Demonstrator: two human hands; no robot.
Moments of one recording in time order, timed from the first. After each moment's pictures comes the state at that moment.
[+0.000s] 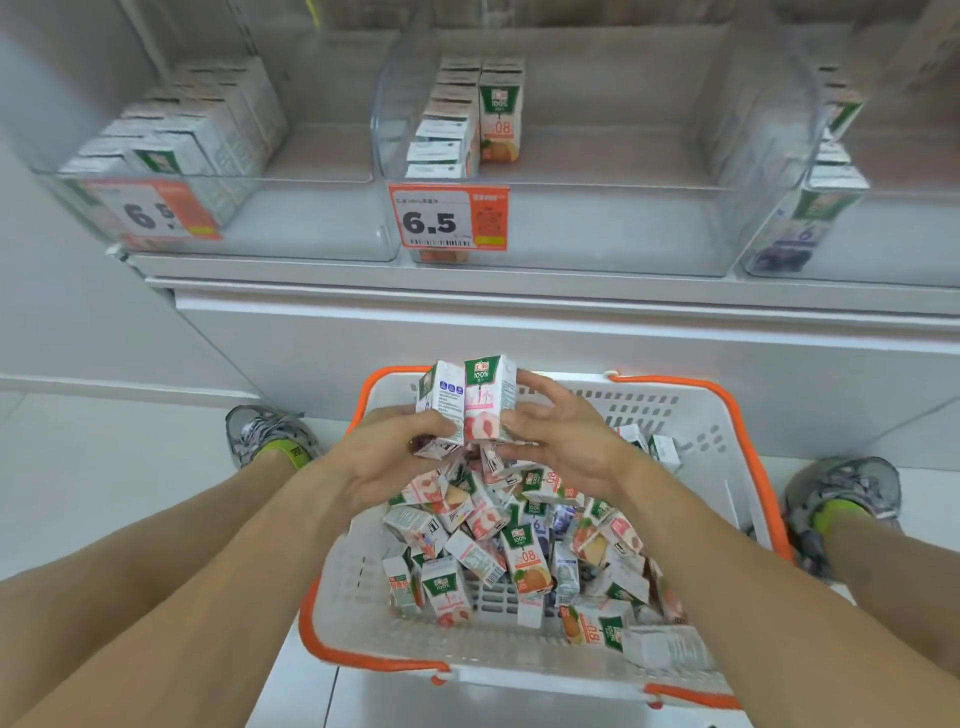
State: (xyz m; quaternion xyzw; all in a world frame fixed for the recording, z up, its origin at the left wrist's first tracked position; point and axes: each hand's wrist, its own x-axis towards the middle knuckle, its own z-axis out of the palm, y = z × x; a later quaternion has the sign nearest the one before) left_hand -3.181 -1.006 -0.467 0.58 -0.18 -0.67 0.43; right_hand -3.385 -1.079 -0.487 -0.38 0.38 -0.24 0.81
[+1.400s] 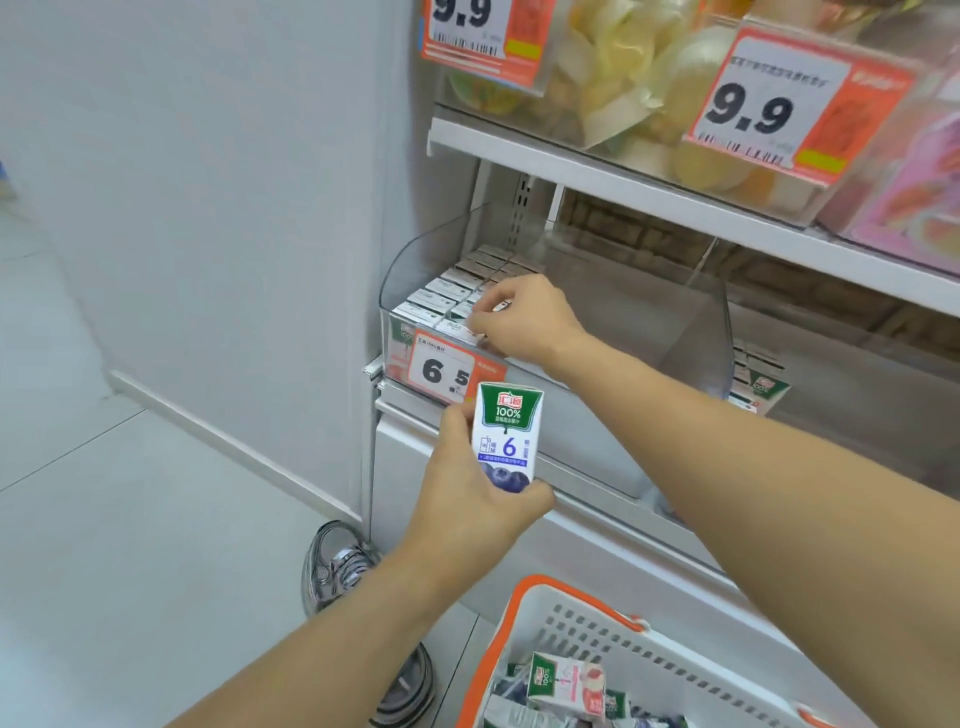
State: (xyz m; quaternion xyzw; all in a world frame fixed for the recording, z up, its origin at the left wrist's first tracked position) left_hand -3.031 -1.007 -0.369 0.61 -0.34 -0.31 0.64; right_hand -3.010 -1.179 -0.293 -0.85 0.37 -0.20 0.30
